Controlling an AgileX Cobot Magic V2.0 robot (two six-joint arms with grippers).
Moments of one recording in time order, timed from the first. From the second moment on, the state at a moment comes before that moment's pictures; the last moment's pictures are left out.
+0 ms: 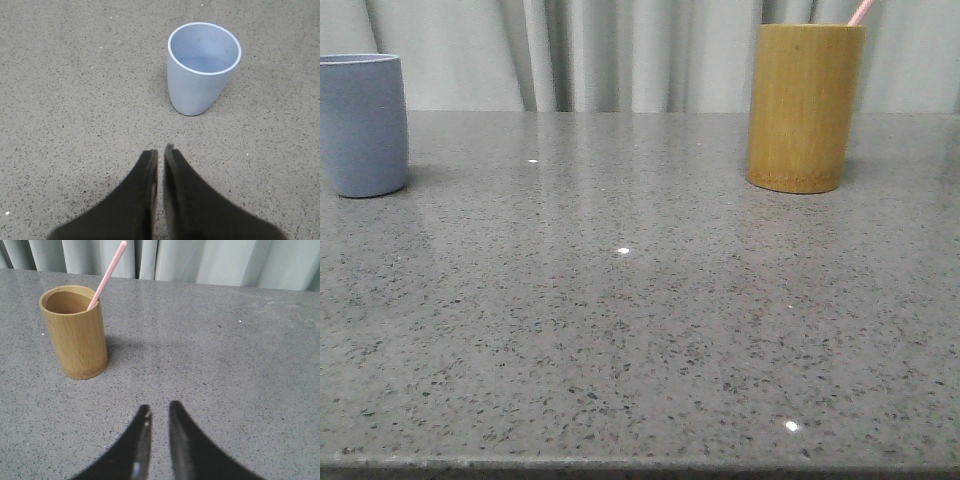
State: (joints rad) left arm -0.06 0.80 -0.91 -0.06 0.82 -0.06; right arm 0.06 0.45 -0.77 -0.03 0.74 0.05
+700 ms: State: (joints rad) left arm -0.06 0.89 -1.00 -0.07 0.77 -0.04; right arm 0.06 0.45 -0.77 -0.03 0.74 0.05
